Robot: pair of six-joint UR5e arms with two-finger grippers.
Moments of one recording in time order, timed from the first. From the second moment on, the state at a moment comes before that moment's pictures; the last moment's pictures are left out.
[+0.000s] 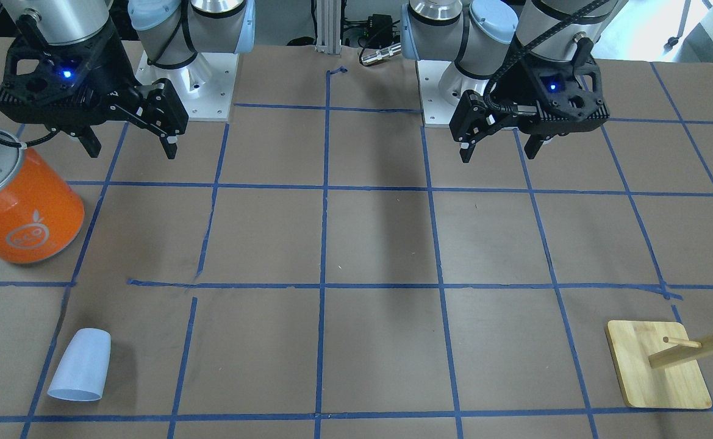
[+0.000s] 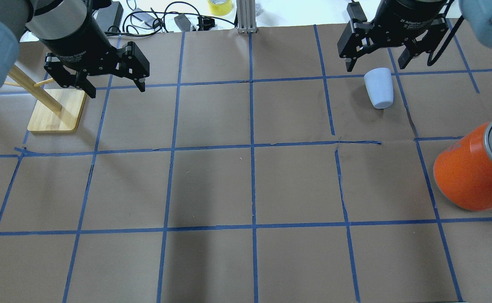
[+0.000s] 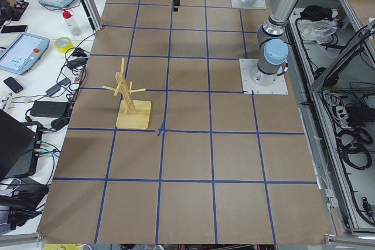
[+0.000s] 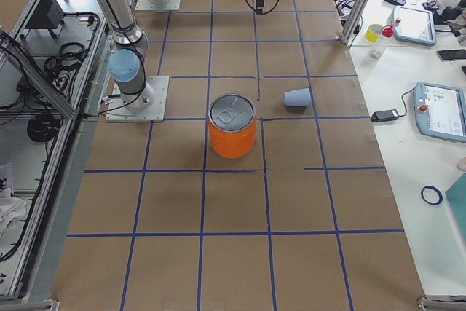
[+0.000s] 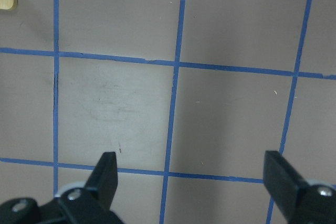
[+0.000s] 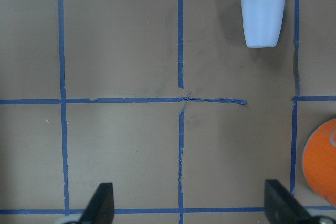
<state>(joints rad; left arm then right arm) -1.59 -1.56 -1.52 -1.55 1.58 -0.12 1.59 -1.55 1.46 -1.58 -1.58 0.02</state>
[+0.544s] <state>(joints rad) -1.59 -1.56 -1.52 -1.56 1.58 -0.12 1.59 -1.55 1.48 -1.58 -1.58 0.03</state>
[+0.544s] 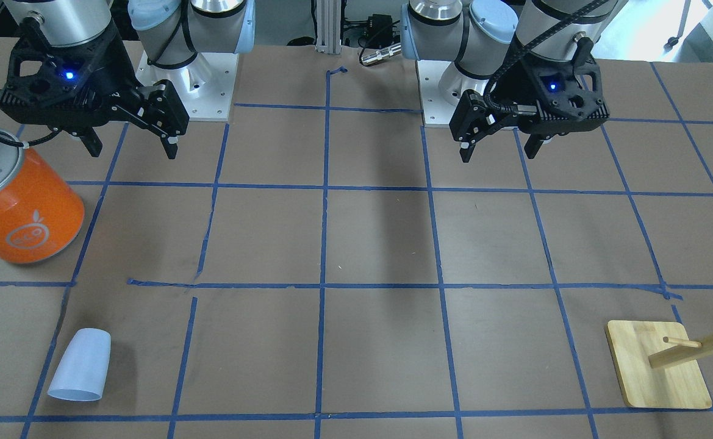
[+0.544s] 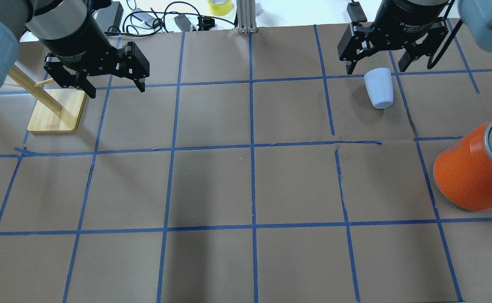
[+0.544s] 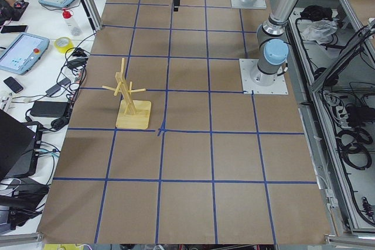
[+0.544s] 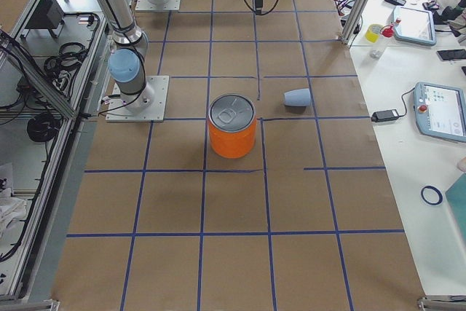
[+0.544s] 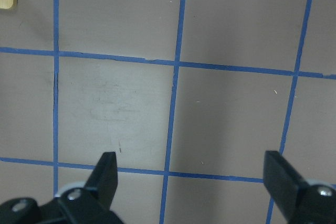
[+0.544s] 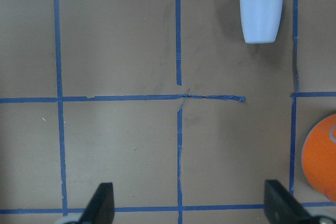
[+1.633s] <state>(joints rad) -1.59 -1.56 -1.52 -1.56 1.58 -0.12 1.59 -1.58 1.48 -1.63 -1.58 0.02</state>
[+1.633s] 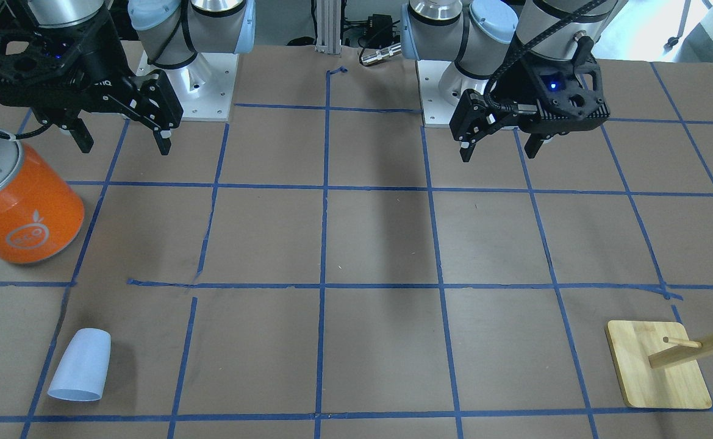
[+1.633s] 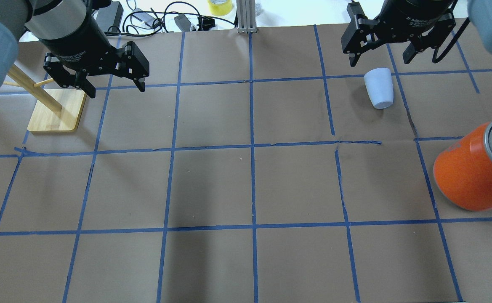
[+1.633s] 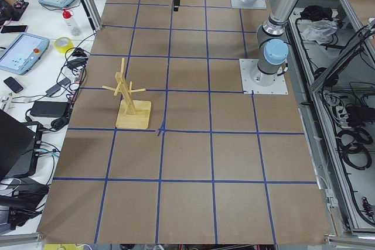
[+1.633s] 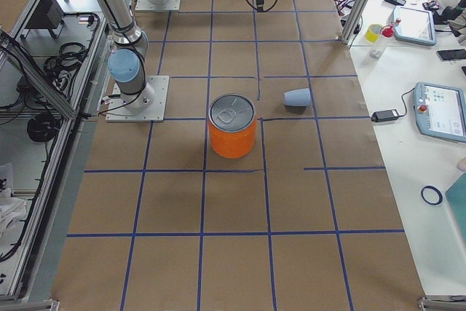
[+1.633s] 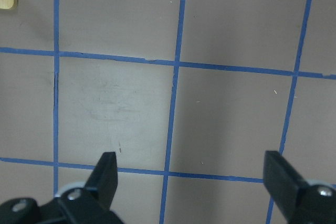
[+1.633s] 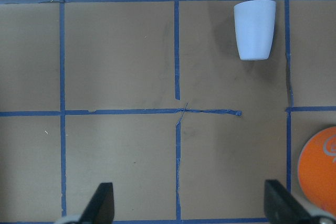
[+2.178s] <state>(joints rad) -1.59 -1.56 -1.52 -1.56 1.58 -0.12 1.57 -1.53 1.49 -1.67 -1.58 0.02</state>
